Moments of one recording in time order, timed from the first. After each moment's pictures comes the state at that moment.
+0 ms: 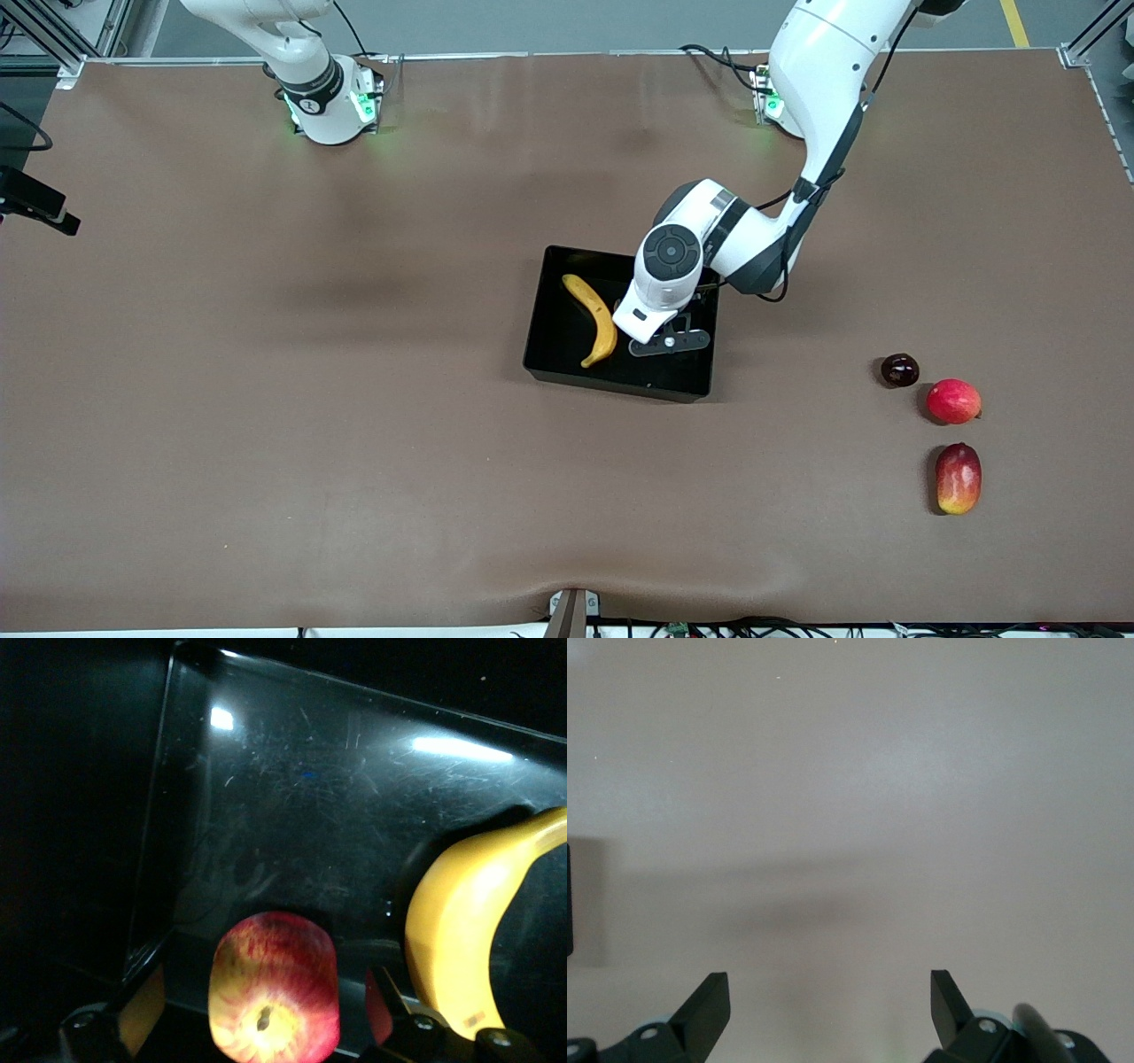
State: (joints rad) left arm -0.49 0.58 -0.17 -1.78 0.09 2.23 -0.80; right arm 0.00 -0.02 -0.16 -1.54 0.03 1.52 -0.07
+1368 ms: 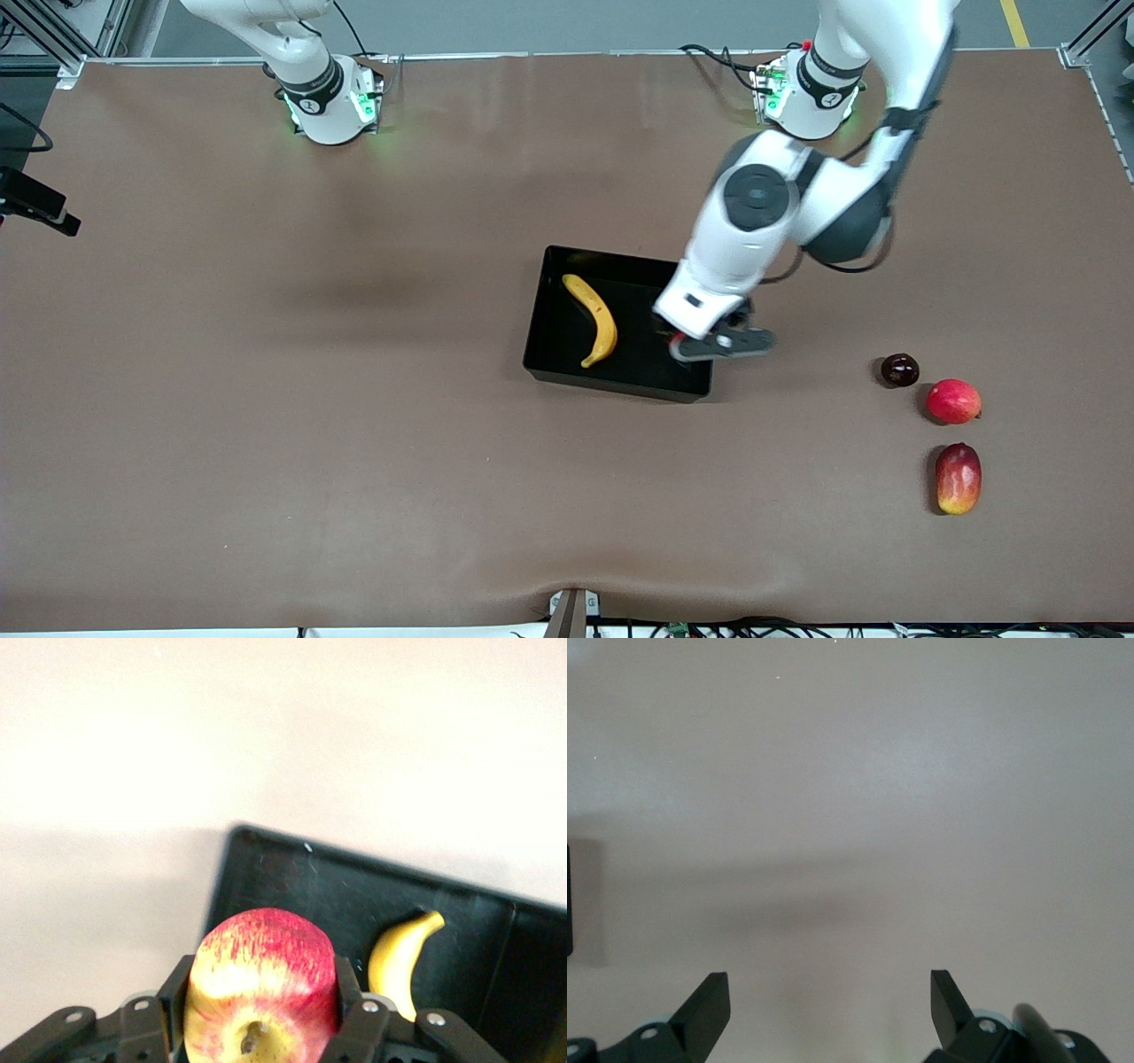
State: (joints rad) left arm -0.35 0.38 -0.16 -1.67 0.09 2.12 -0.65; right arm 0.00 -0.02 -0.16 -1.54 0.03 1.52 -0.07
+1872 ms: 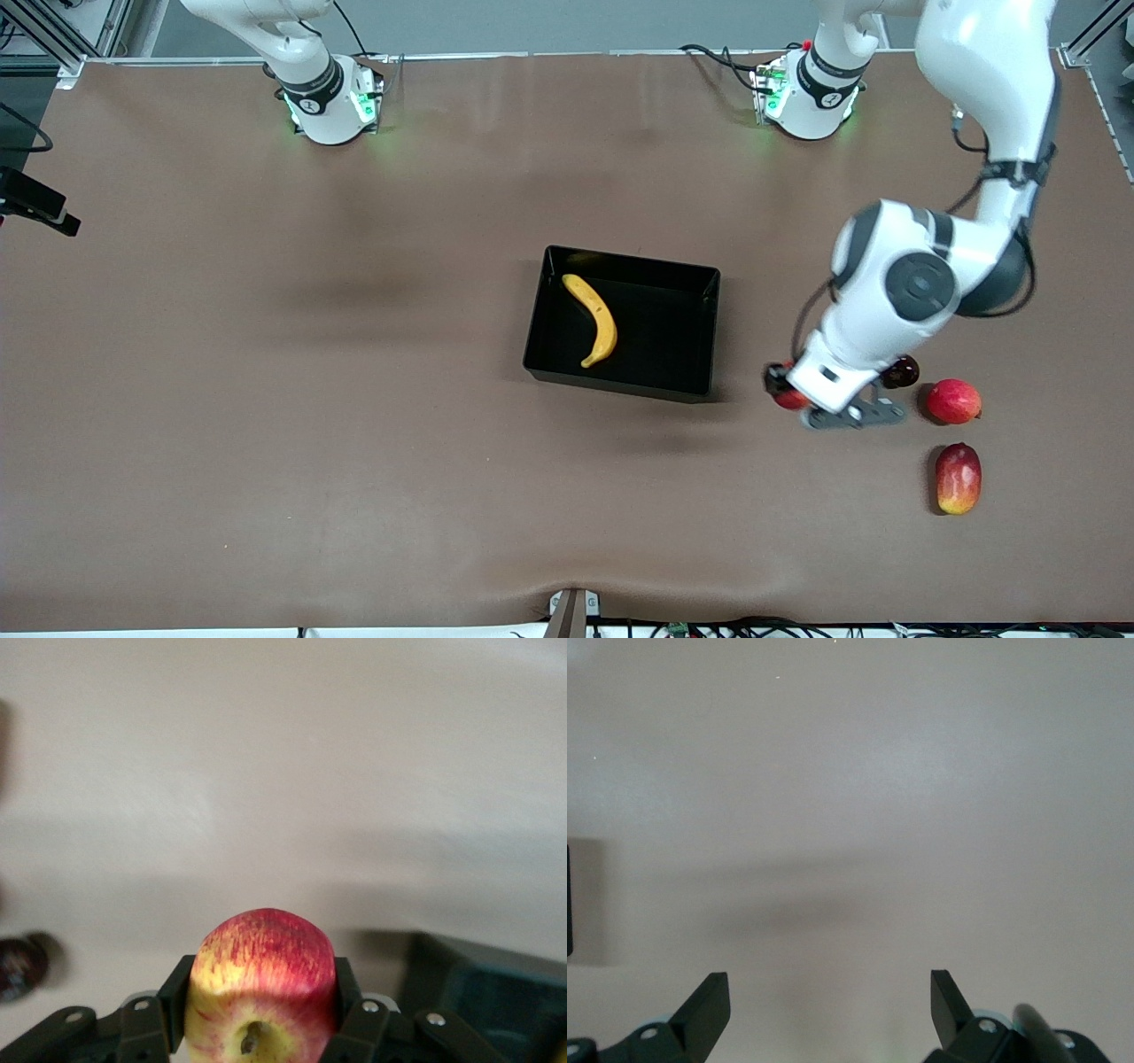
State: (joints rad) left arm -0.10 0.49 -0.15 -1.64 0.13 2.22 -0.35; right arm 0.00 -0.02 -0.16 -1.54 0.03 1.52 -0.07
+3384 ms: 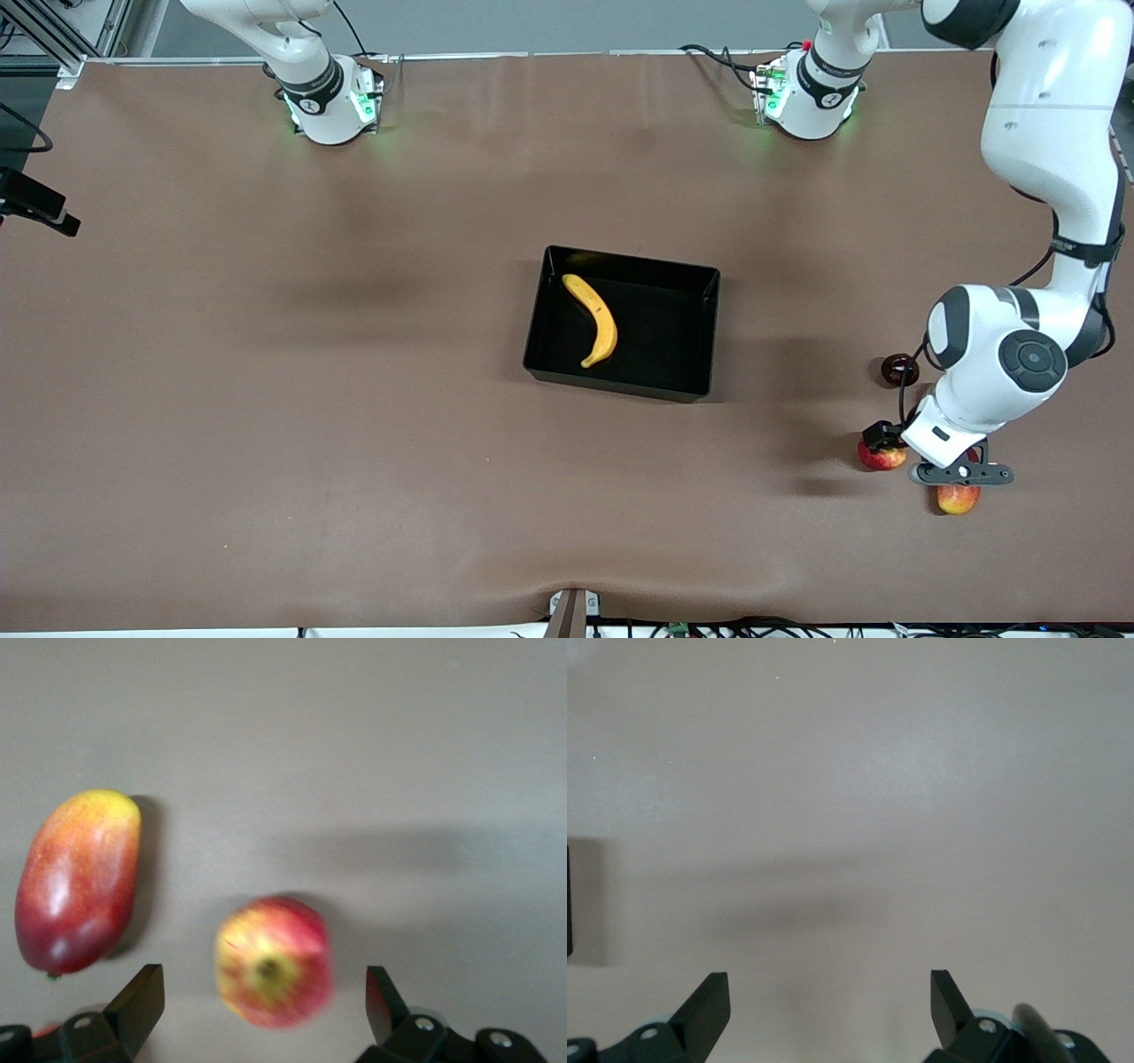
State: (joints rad) left arm 0.13 0.65 -0.19 -1.57 0.23 2.36 -0.10; right arm 0.00 -0.02 -0.16 -1.54 0.03 1.52 -0.07
